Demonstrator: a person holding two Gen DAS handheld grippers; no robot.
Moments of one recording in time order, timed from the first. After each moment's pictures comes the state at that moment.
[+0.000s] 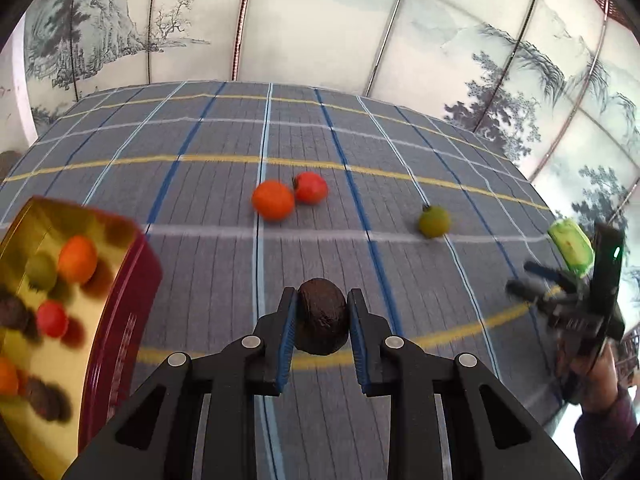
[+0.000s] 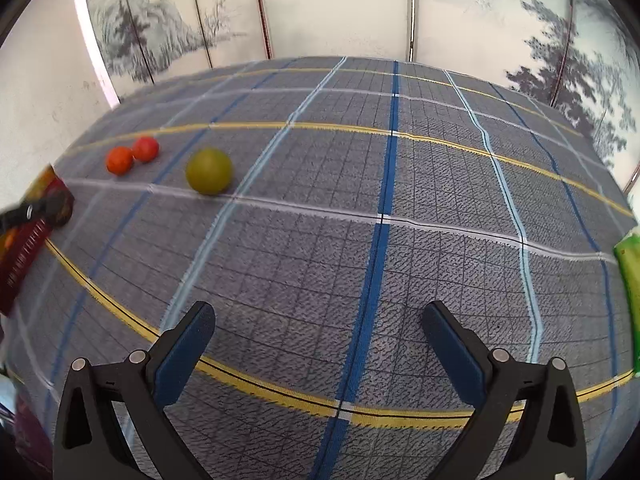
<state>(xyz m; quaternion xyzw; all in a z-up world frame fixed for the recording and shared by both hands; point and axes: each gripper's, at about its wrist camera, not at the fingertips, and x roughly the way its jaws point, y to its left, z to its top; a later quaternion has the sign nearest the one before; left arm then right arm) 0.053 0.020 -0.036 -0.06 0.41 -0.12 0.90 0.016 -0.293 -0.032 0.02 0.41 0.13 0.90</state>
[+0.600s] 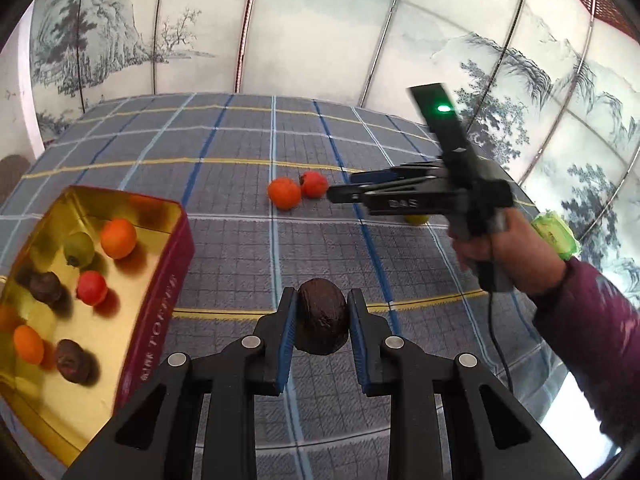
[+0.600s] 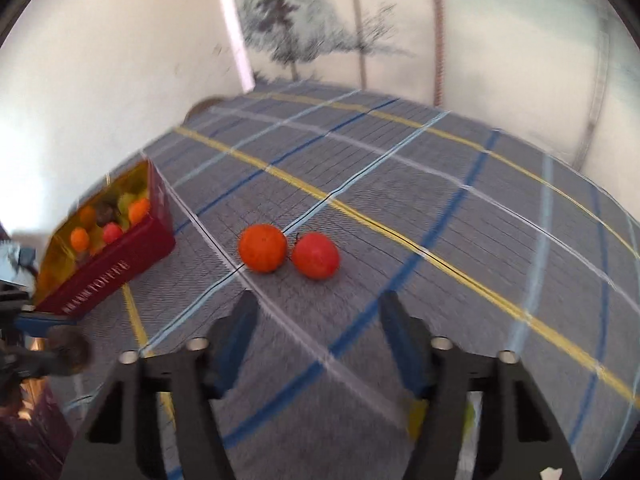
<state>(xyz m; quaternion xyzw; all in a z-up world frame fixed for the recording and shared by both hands) 0.000 0.038 -0.012 -0.06 0.39 -0.12 0.91 0.129 -0.107 -0.012 -0.12 0.41 0.35 0.83</state>
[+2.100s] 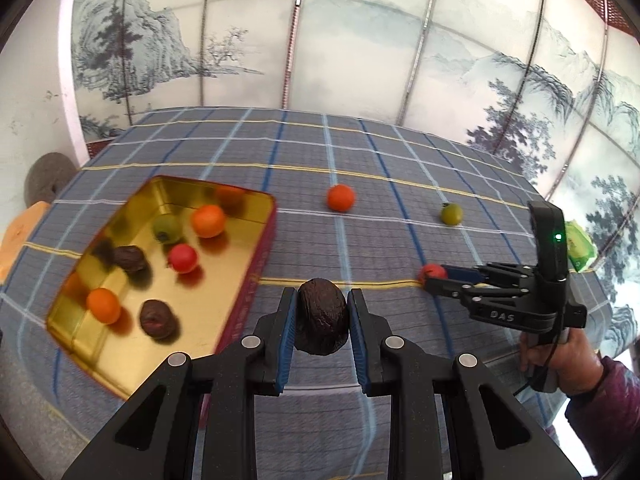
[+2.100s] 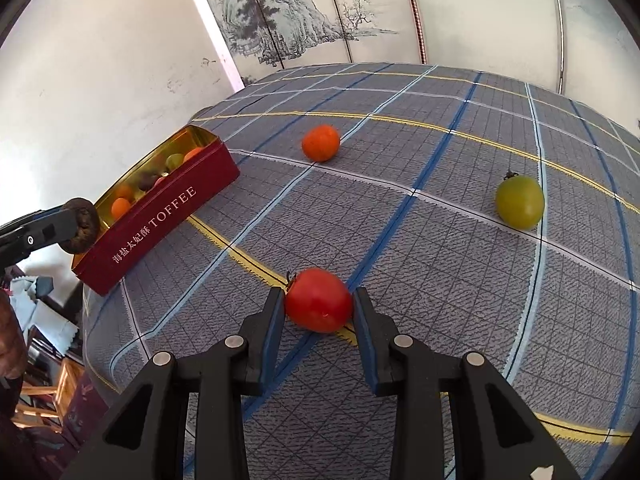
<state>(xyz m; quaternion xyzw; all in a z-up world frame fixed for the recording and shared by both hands) -0.062 0.083 0.003 -0.06 0.36 -0.05 0.93 -0.004 -0.138 -0.036 -0.02 0.42 0.32 0.85</state>
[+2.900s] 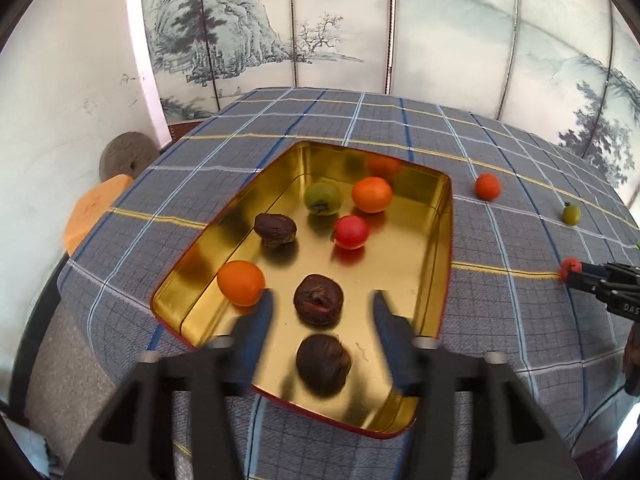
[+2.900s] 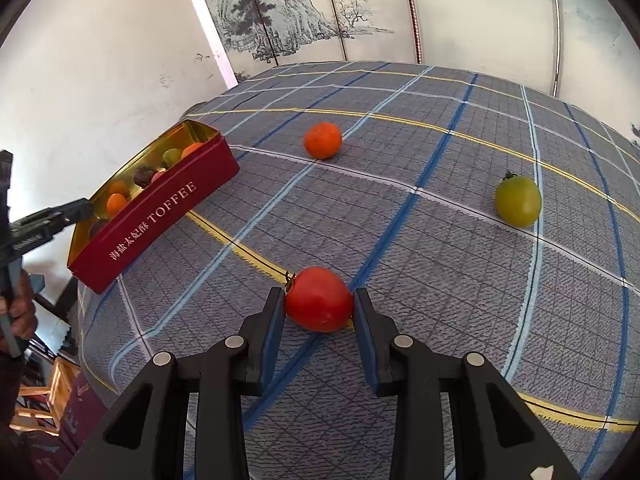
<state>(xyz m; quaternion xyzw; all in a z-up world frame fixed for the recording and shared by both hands) -0.066 0.182 -0.034 -0.04 0.38 0.10 0.92 -0.012 -0.128 -0.029 -0.03 0.42 0.31 0.85</state>
